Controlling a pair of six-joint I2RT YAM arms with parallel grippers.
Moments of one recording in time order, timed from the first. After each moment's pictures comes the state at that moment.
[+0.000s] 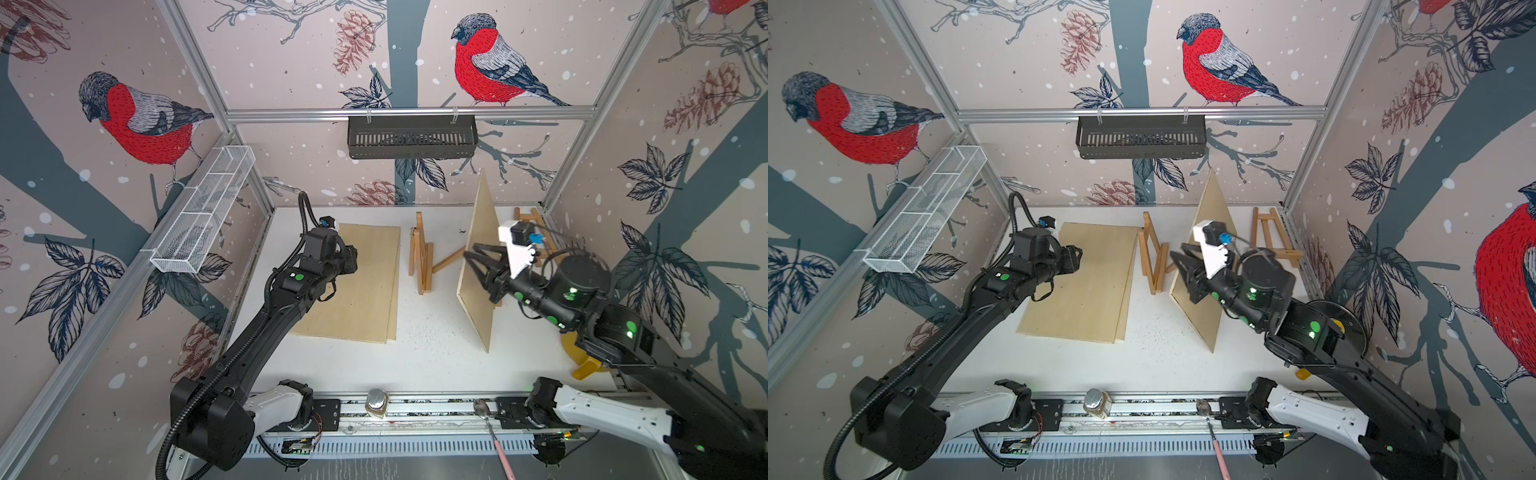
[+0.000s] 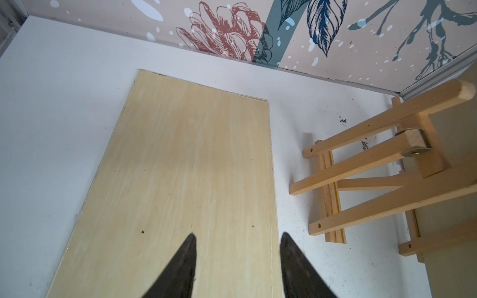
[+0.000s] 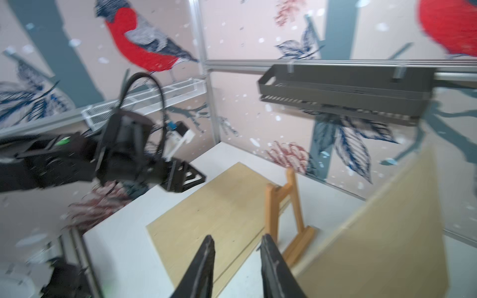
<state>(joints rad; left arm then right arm) -0.32 1.19 1.03 -0.48 -0.02 -0.40 1.07 0.90 1.22 -0.45 0.21 0.09</state>
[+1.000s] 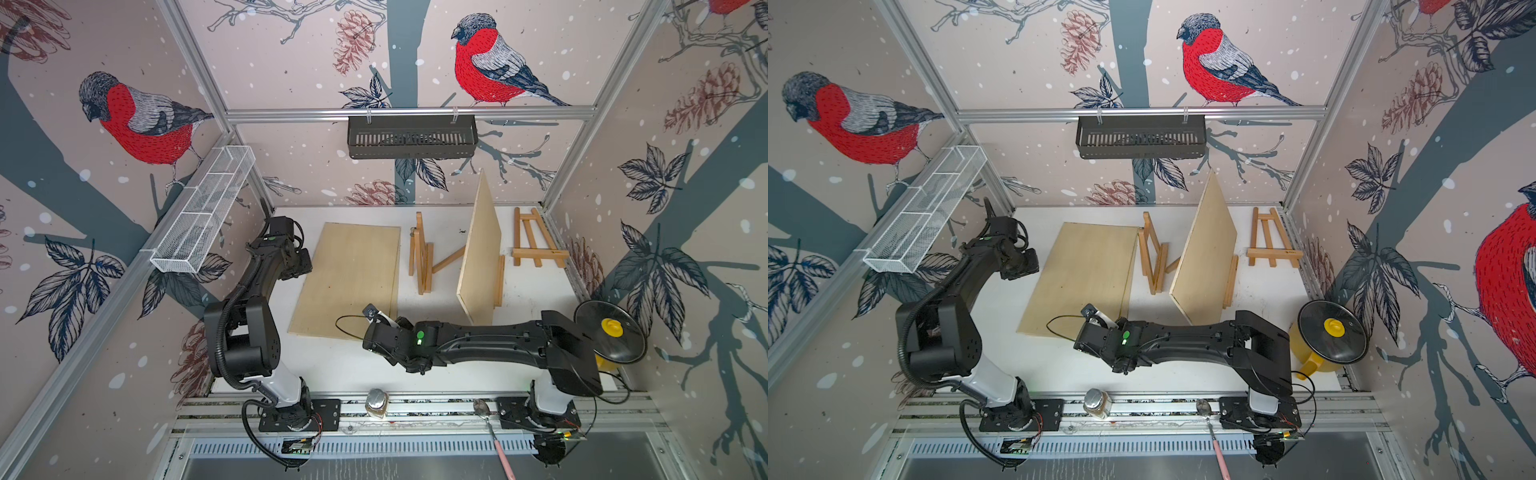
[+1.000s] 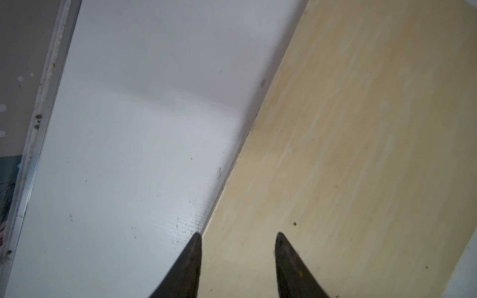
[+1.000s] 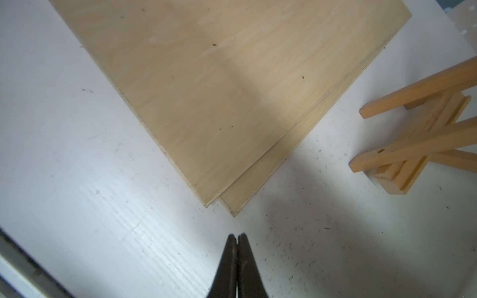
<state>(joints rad) 0.13 1.65 1.25 -0.79 0.02 -0.21 1.35 1.78 1.25 -0.59 0.47 0.39</state>
